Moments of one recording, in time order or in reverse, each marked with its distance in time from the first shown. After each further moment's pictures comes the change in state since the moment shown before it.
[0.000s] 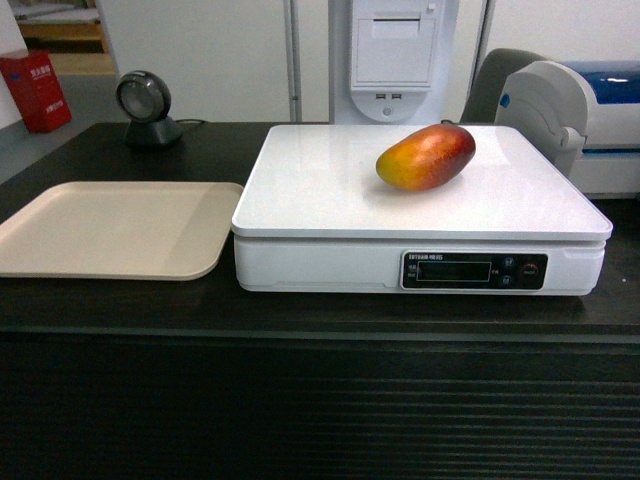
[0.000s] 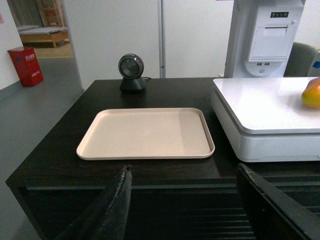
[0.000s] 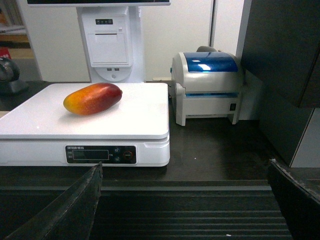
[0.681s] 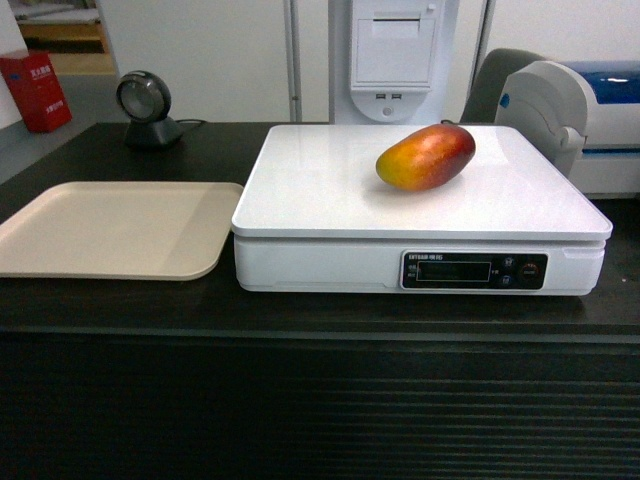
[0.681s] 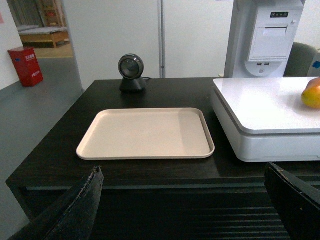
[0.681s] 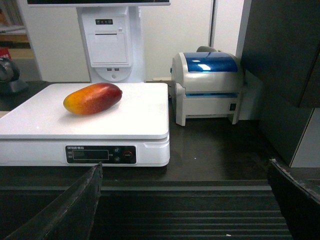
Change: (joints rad) left arm 0.000 0.000 0.000 0.000 0.000 0.000; right arm 0.000 0.000 0.000 0.000 0.000 0.000
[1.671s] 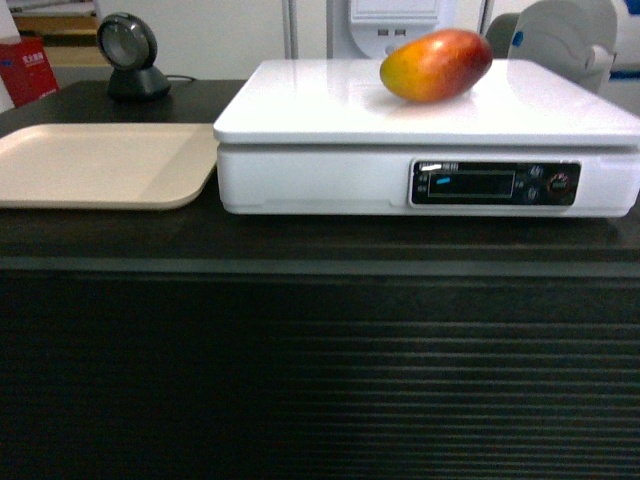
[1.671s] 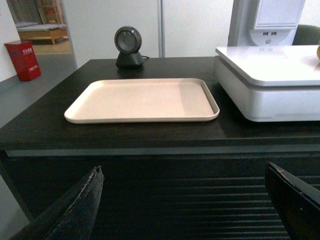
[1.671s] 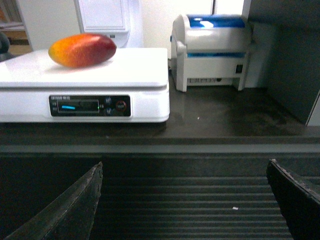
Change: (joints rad) left arm 0.000 0.000 0.000 0.001 0.000 0.000; right arm 0.000 0.000 0.000 0.000 0.000 0.000
